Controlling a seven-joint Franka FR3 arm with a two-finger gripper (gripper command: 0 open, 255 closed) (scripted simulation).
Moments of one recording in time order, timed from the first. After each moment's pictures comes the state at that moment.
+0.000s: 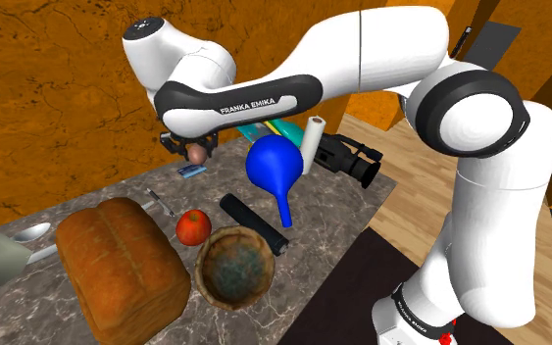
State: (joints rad) arm 0.44 0.44 0.17 -1.49 -0.48 1.84 1.21
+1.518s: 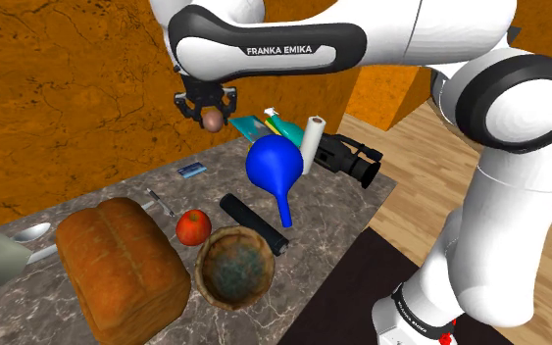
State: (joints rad) arm 0.41 0.30 0.16 -1.45 -0.44 1.69 1.10
